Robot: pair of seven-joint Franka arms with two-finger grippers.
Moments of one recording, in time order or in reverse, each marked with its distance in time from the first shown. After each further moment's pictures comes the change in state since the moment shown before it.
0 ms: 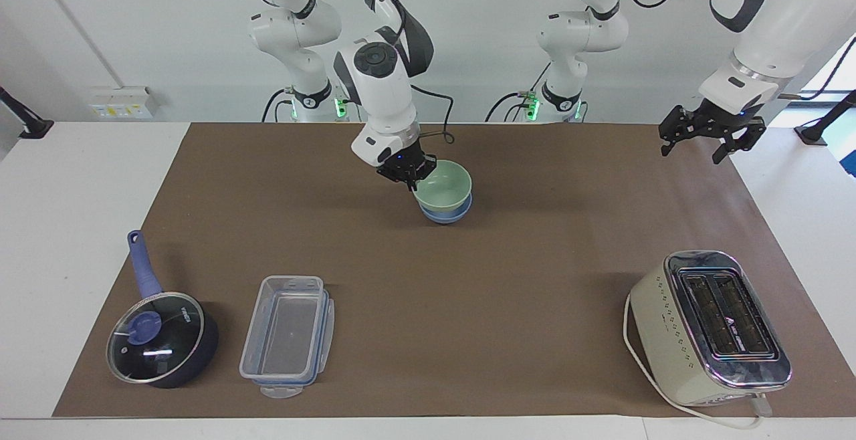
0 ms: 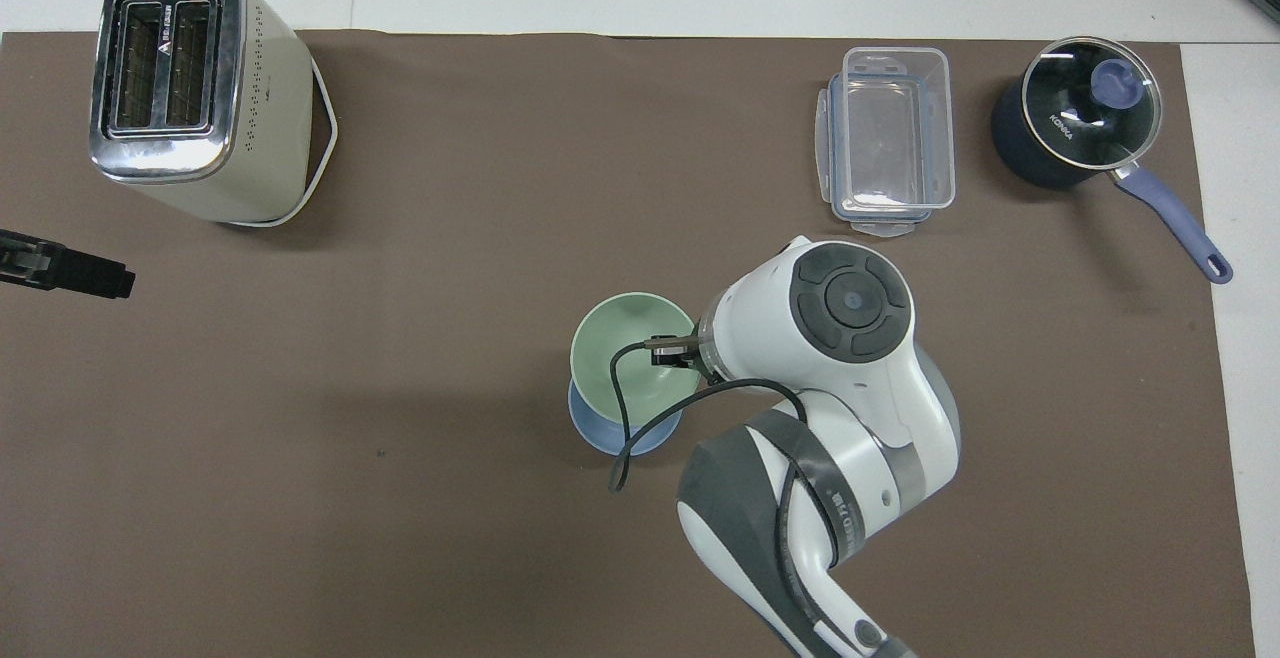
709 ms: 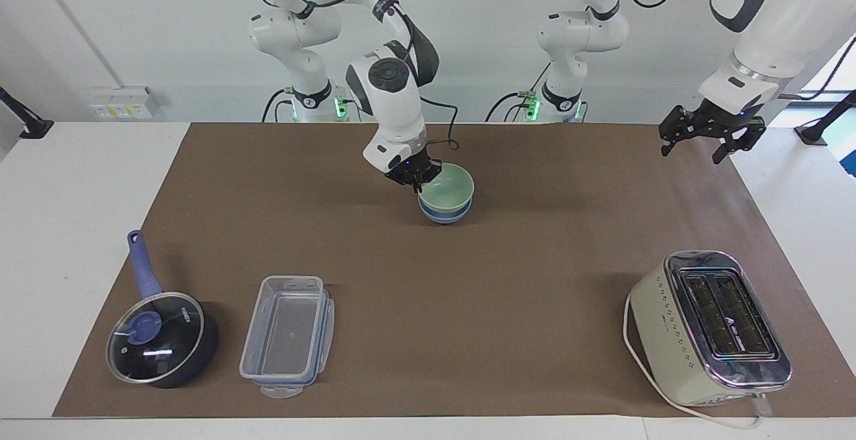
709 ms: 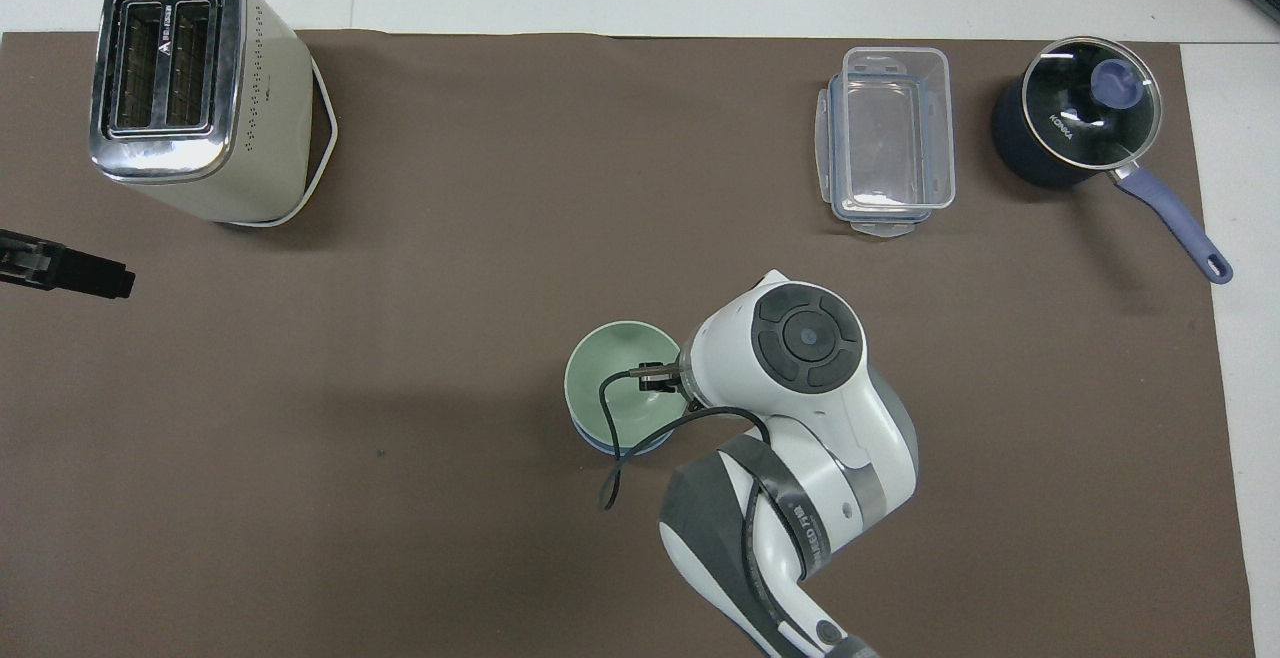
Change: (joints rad) left arm 0.000 0.000 0.000 0.000 0.000 0.000 0.000; right arm 0.024 0.023 0.000 -0.071 0.001 0.078 0.007
